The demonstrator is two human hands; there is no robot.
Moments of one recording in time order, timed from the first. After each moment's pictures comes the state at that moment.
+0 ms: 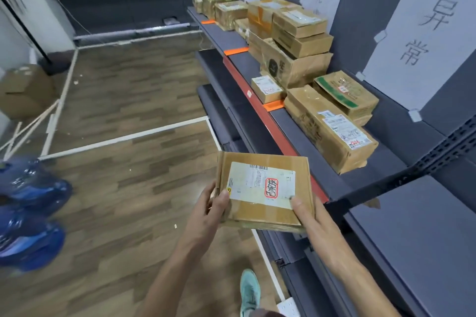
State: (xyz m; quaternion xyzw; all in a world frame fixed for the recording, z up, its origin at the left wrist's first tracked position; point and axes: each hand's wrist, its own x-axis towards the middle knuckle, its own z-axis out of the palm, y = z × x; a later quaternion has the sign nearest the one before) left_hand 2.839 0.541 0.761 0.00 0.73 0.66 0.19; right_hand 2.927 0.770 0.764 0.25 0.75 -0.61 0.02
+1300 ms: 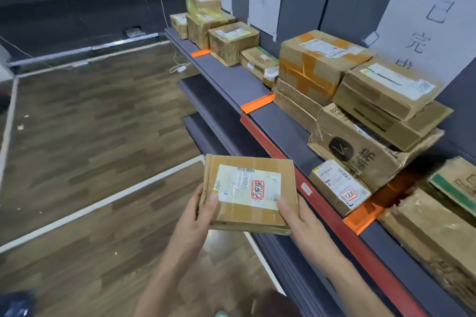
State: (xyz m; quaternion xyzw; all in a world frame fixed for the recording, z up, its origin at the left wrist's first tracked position) left_hand 2.303 0.505 0.767 0.04 0.75 0.61 0.24; right_hand 2.411 0.722 0.757 0.25 0.73 -0.63 0.01
